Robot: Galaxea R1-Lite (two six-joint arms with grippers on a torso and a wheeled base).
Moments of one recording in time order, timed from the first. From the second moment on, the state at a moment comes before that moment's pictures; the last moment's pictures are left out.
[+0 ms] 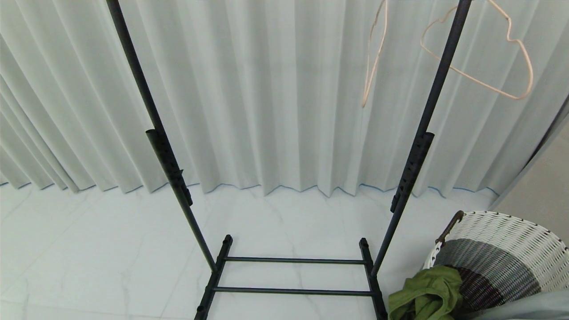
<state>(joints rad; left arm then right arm) 0.00 0.00 0.00 0.01 0.03 0.01 -0.06 0.99 -0.83 0.72 -0.27 -0.65</state>
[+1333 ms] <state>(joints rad) 0.00 0.00 0.00 0.01 0.03 -0.02 0.17 0.79 -0.95 0.86 -0.18 -0.61</state>
